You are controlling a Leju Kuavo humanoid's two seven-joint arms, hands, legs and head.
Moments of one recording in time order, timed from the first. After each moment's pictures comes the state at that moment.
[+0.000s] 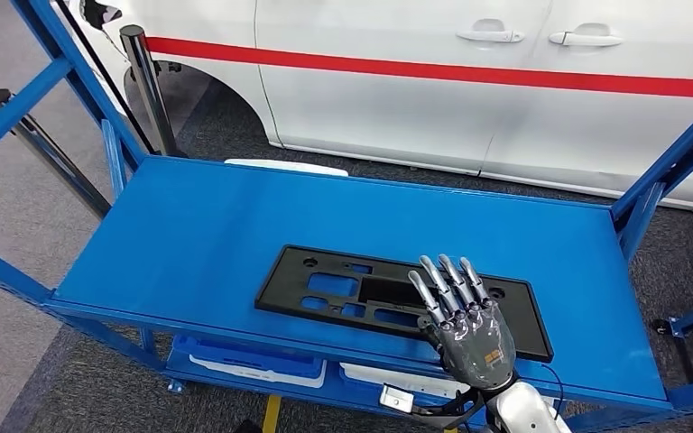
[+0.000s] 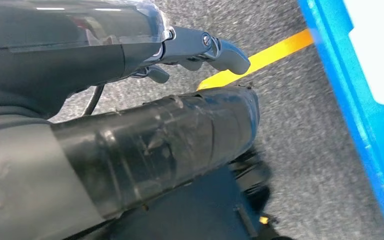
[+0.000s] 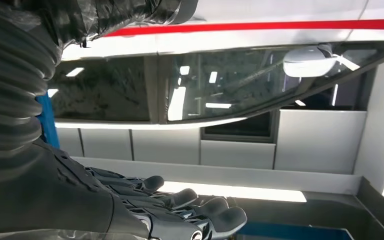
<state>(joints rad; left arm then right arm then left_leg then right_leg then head) -0.12 -0.21 0.94 -0.21 -1.24 0.11 -0.33 -0.07 -0.18 0.40 -1.61 1.32 -0.69 -0.26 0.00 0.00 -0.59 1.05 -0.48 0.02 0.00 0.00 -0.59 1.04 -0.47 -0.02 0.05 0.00</state>
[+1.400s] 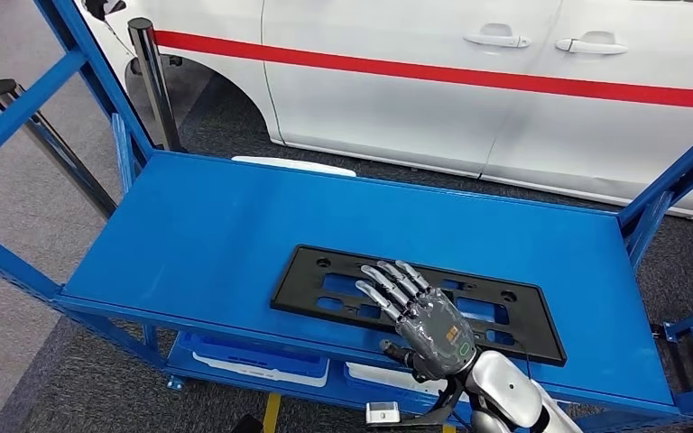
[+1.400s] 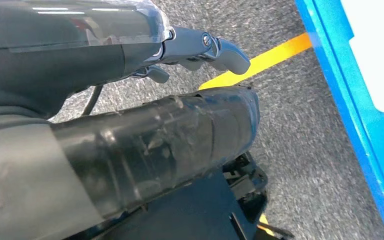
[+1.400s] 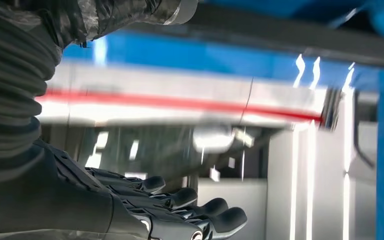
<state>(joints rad) -0.13 -0.21 0.92 -0.21 -1.24 0.11 -0.31 -0.24 -0.30 0.66 -1.59 0.90 -0.33 -0.36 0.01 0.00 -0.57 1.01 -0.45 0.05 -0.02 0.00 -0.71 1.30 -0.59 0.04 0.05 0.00</state>
